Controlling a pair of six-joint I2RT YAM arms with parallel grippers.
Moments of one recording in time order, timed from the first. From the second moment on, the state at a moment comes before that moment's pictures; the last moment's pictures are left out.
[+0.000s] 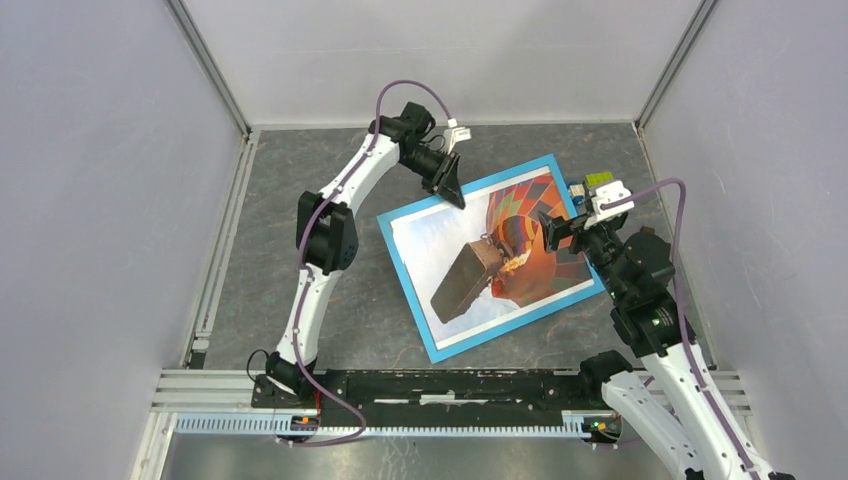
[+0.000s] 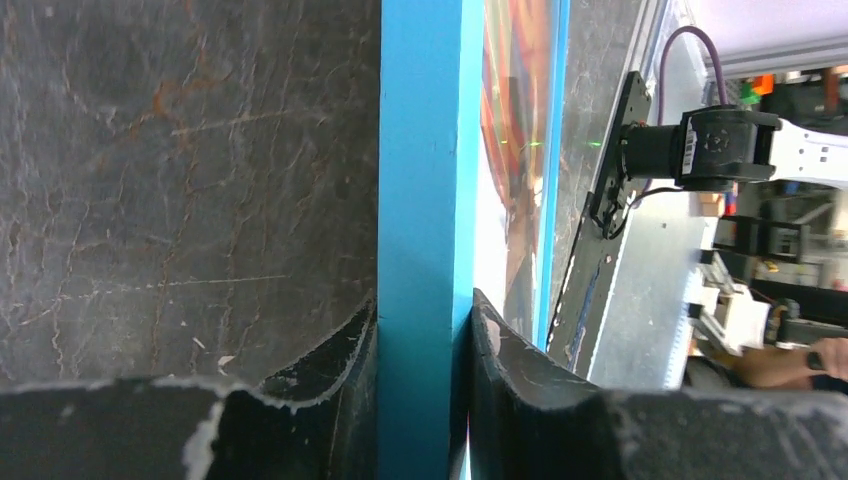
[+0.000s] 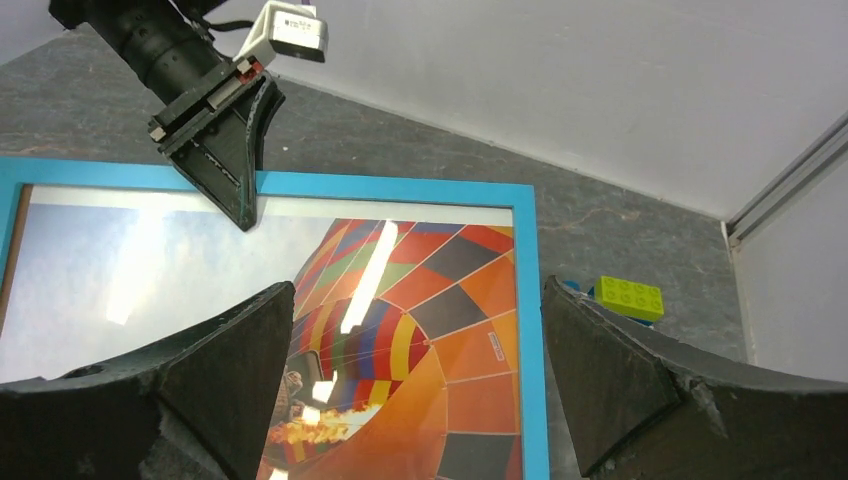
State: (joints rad) left arm -0.48 2.42 2.39 -1.13 0.92 0.19; right arm 0.35 0.58 0.72 -0.14 0.02 -0.13
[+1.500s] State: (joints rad) left arm -0.73 0.99 1.51 -0.74 0.07 -0.26; right arm 0.35 0.46 1.18 -0.61 0.02 -0.07
